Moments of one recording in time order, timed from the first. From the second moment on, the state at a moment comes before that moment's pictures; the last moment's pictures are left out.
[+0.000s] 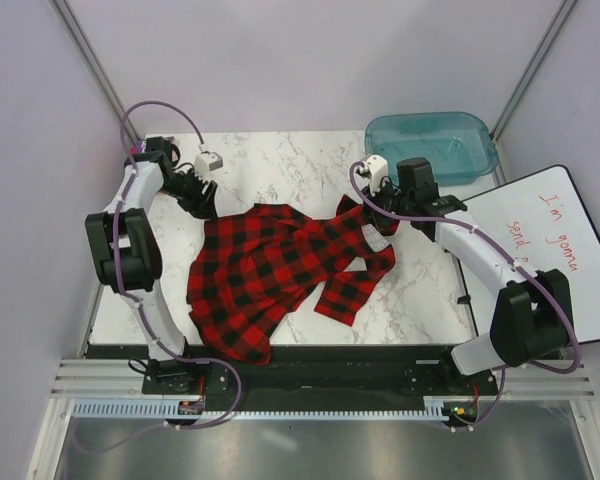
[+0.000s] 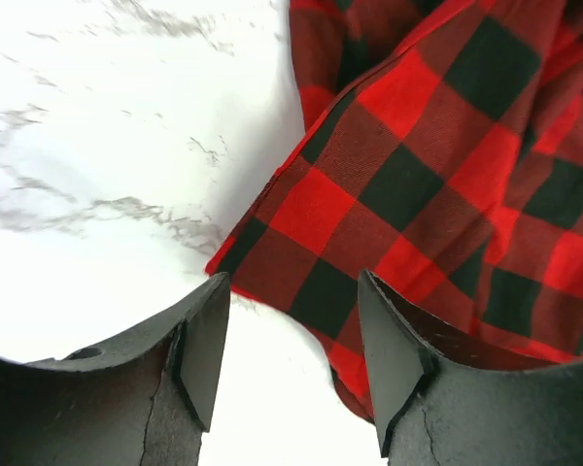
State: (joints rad) left arm 0.12 1.94 1.62 -0.94 0.61 0.82; right arm 0.34 1.46 1.10 -0.34 -0.44 -0.25
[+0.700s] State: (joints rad) left arm 0.11 2.13 1.64 -0.85 0.52 0.98; right arm 0.33 1.47 1.15 -0.34 -0.45 -0.25
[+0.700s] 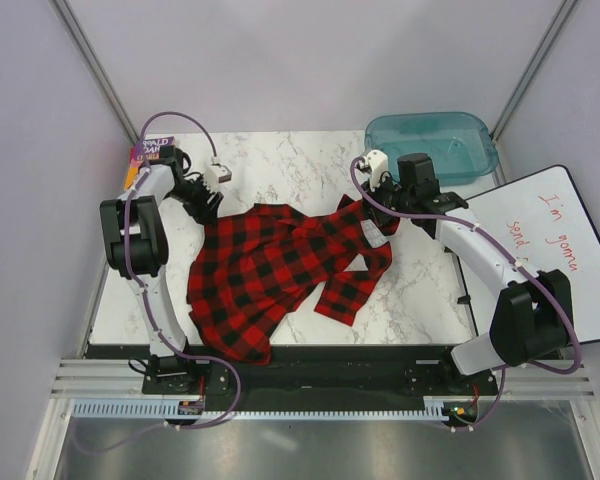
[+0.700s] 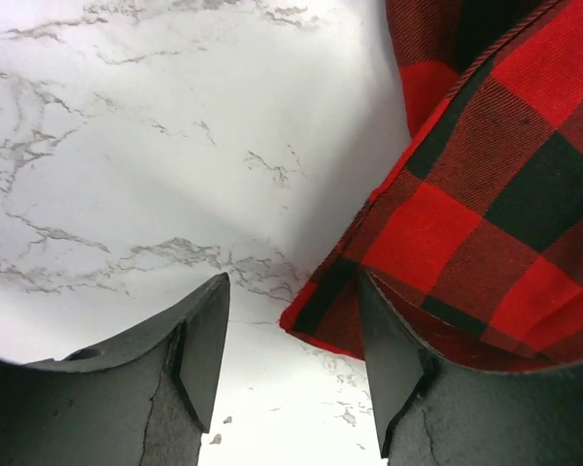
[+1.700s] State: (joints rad) left arm 0.21 1.74 1.89 -0.75 0.62 0.51; right arm 0.31 1.47 1.46 -0.10 -0.26 -0.07
